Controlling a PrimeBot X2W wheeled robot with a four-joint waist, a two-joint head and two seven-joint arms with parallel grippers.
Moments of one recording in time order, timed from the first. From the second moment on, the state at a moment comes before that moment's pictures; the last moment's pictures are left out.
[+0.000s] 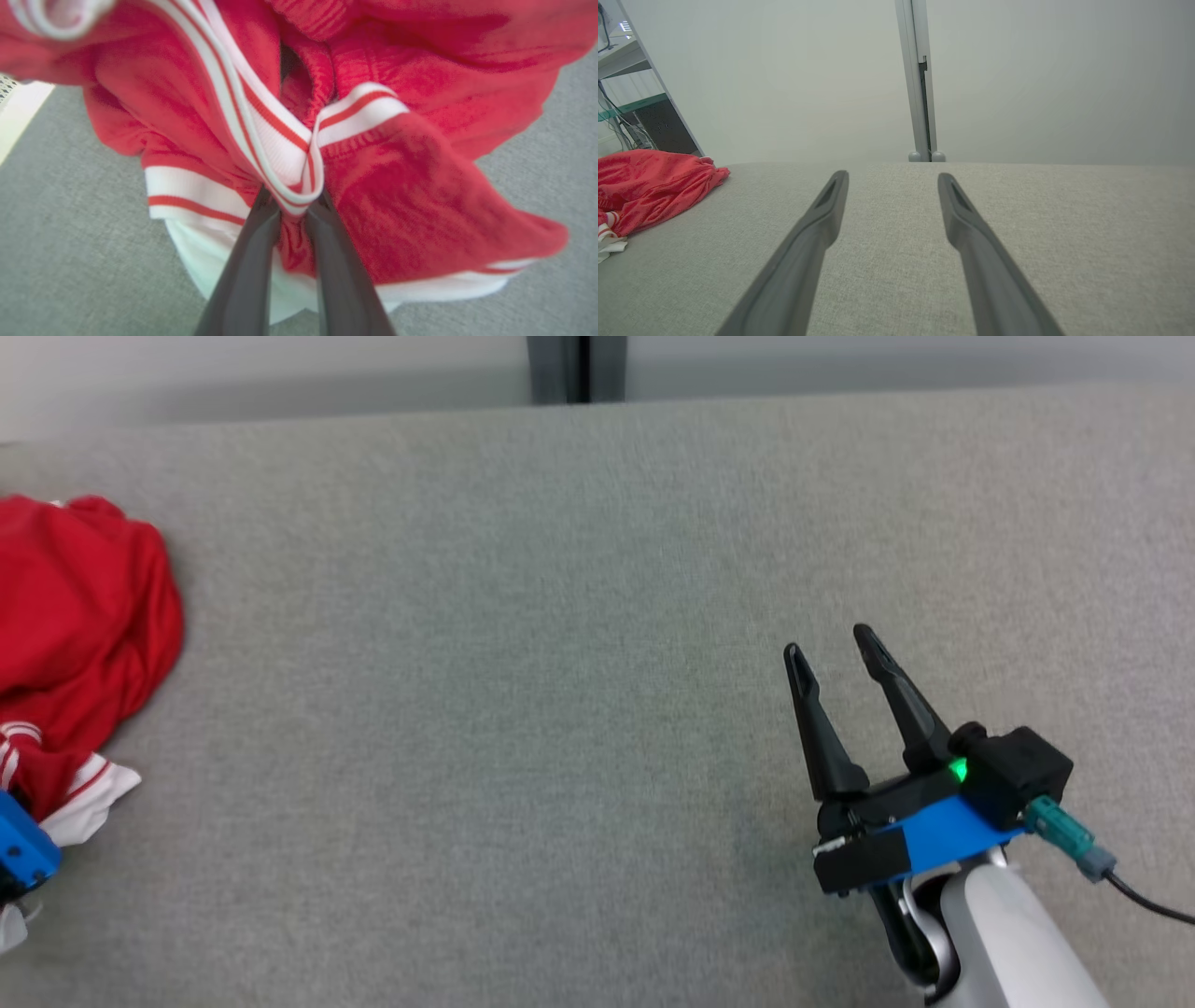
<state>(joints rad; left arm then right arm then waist) -0.56 0.49 0.10 0.97 -0.56 -0.13 0.35 -0.30 -0.06 0.20 0.20 0.23 0.13 -0.26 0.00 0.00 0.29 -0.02</state>
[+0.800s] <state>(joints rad) -0.53 0.68 -0.13 0.35 -0.59 -0.13 0.35 -0.16 -0.05 0.20 0.23 0.30 0.13 -0.26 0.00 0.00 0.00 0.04</state>
